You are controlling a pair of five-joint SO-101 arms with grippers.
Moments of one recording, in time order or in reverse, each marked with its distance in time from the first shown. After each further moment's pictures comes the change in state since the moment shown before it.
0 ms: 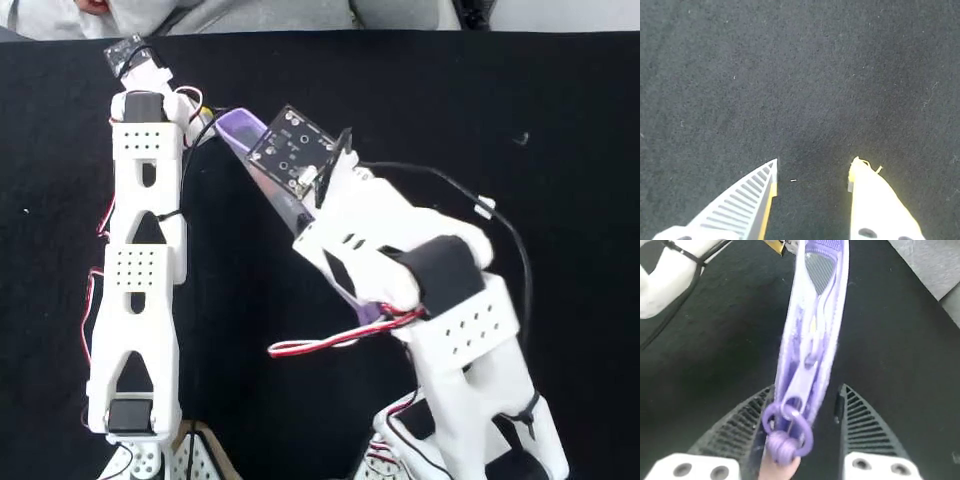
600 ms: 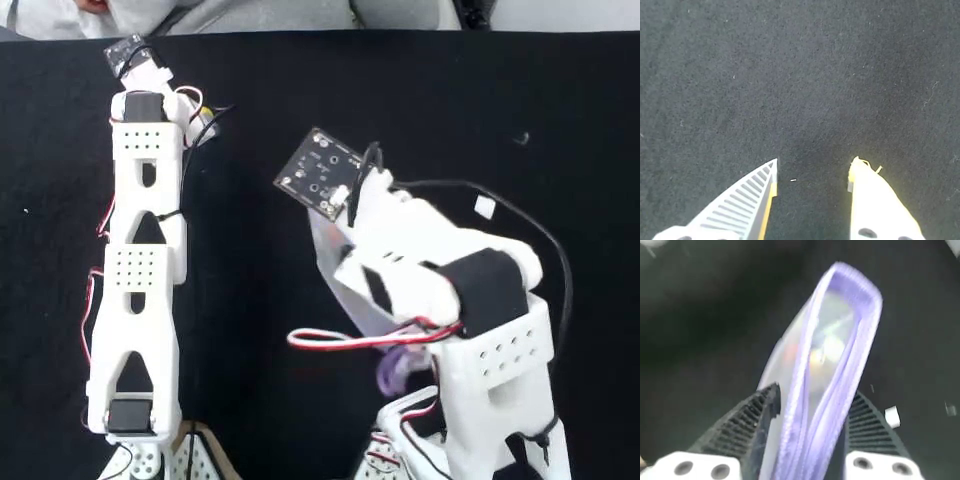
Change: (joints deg) left arm 0.0 0.0 0.0 0.0 0.0; right arm 9.2 -3.2 -0.5 13.9 9.2
